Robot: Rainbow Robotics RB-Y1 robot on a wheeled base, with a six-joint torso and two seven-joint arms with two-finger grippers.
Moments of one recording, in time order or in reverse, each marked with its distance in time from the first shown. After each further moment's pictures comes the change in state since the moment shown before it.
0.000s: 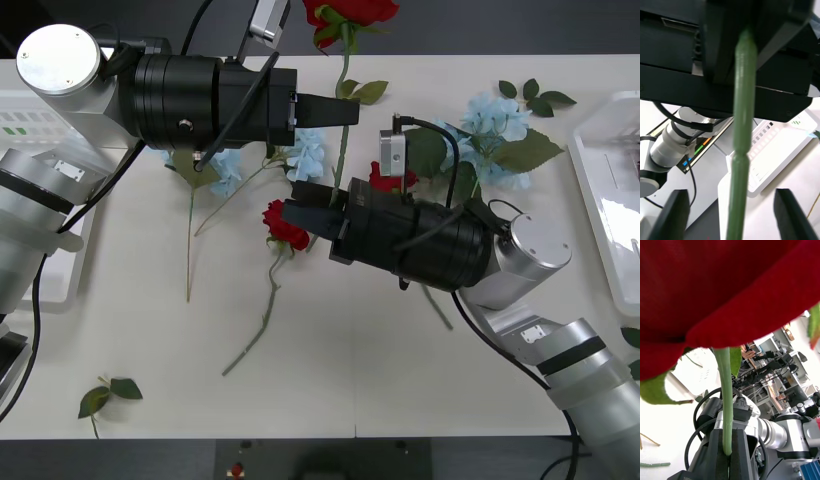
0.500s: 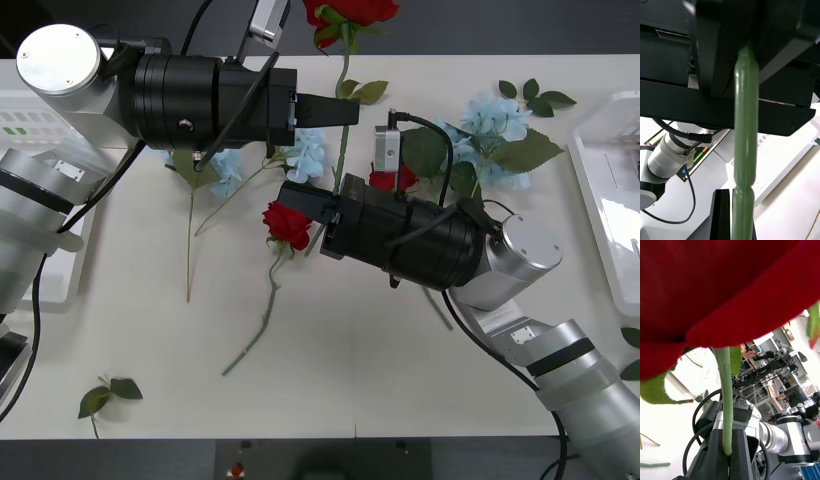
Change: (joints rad) right arm 0.000 0.031 0.000 0.000 0.000 -0.019 0.000; left arm 0.000 0.000 0.000 0.000 0.000 0.000 0.000
